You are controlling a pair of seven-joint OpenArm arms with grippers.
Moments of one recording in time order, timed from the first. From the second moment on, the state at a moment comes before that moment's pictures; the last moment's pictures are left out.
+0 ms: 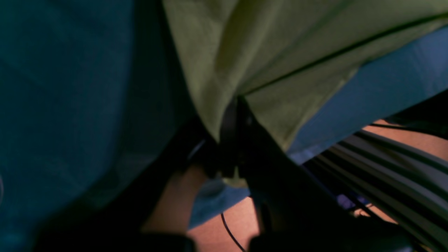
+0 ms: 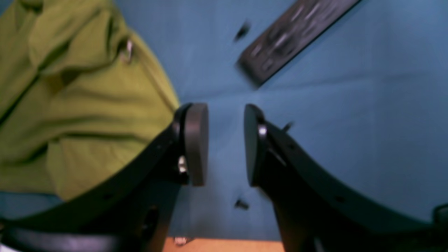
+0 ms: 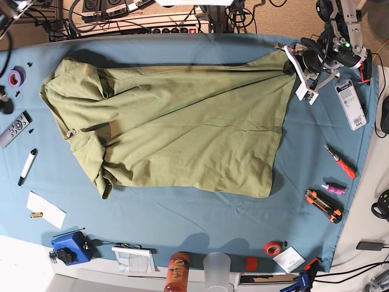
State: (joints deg) left arm 23.4 -9.4 -16.2 111.9 -29.7 -29.1 71.0; right arm -4.0 45.0 51.0 70.9 56.1 39.9 -78.2
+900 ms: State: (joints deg) left arm 23.5 -9.3 -16.2 111.8 -32.9 -27.1 67.2; right arm 13.0 43.8 -9.5 91.9 27.6 40.0 -61.3
